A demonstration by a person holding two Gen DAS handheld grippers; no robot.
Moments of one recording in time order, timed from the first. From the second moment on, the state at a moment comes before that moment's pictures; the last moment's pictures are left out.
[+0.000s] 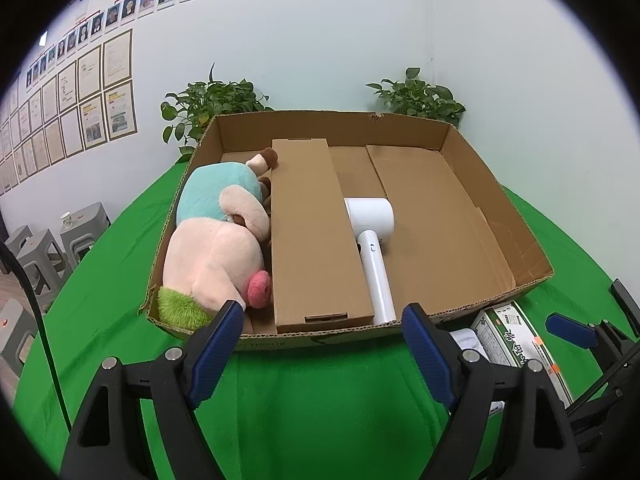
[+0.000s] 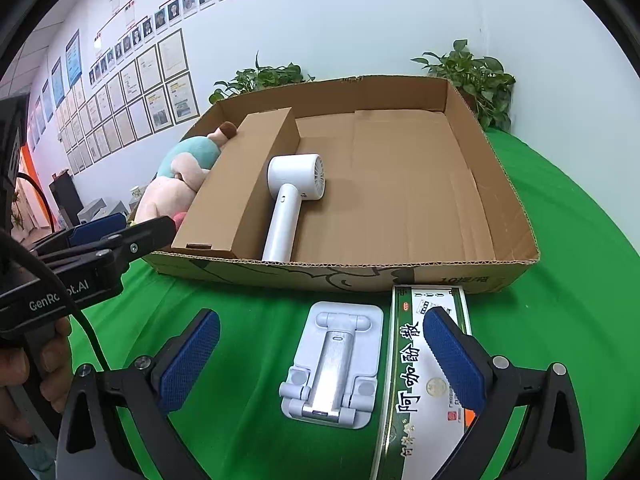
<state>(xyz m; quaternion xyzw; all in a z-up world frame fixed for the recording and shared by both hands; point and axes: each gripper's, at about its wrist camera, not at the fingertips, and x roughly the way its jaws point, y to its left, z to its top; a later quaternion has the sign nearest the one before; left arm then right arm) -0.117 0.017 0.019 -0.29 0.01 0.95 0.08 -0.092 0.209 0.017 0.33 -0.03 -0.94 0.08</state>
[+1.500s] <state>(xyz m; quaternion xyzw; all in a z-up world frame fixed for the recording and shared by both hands) -0.174 0.039 -0.064 -0.47 -0.15 0.80 0.33 -0.095 0.220 -0.039 0.41 -0.01 -0.91 0.11</state>
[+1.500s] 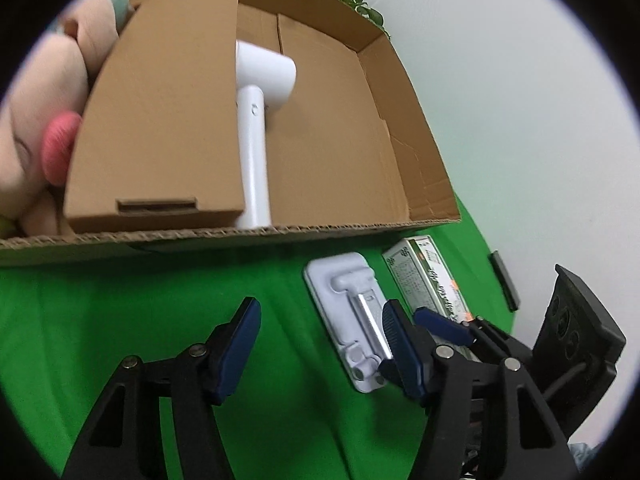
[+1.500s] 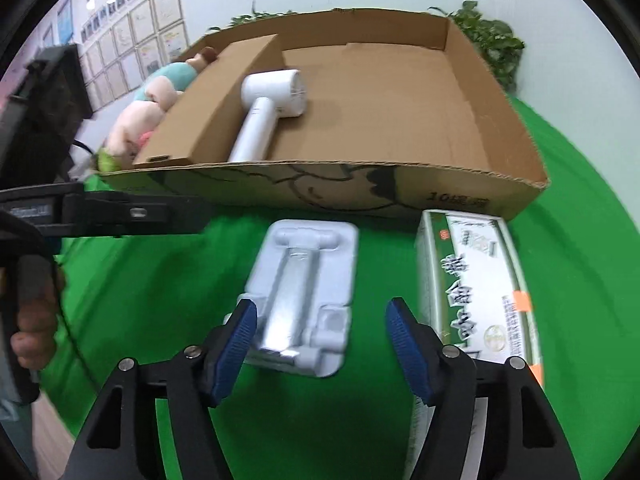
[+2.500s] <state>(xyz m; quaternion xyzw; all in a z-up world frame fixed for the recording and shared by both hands) -0.143 0.039 -0.092 -0.52 -0.22 0.74 0.37 -0.028 0.188 -0.022 0.45 -0.06 -0.87 0.19</state>
